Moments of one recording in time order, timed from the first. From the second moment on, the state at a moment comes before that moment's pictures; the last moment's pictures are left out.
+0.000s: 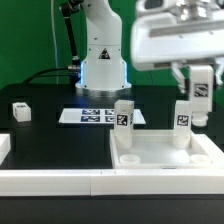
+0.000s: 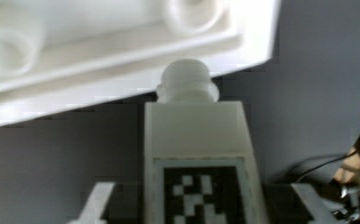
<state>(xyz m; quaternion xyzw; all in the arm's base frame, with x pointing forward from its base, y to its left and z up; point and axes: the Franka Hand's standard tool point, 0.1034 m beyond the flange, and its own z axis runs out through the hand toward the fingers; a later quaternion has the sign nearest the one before) 0.600 0.113 0.124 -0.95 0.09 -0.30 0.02</state>
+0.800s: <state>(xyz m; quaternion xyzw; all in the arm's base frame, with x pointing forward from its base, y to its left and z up) 0.610 0.122 0.106 -0.95 0.04 -0.30 0.00</state>
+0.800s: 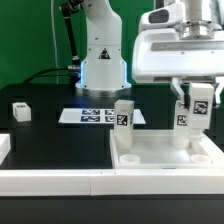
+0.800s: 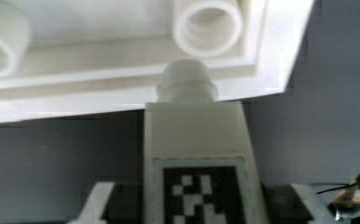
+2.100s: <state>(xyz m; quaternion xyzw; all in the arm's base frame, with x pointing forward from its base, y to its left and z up) 0.607 0.124 0.078 -0.96 0.03 -0.29 -0.01</state>
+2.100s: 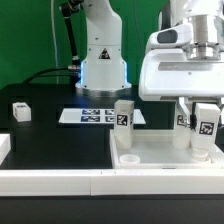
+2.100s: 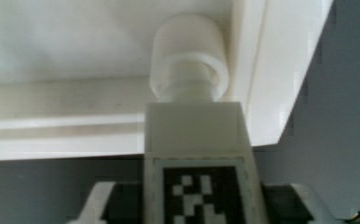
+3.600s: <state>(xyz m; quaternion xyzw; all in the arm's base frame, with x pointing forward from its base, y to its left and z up) 0.605 0.123 0.072 -0.96 0.03 -0.29 -0.01</state>
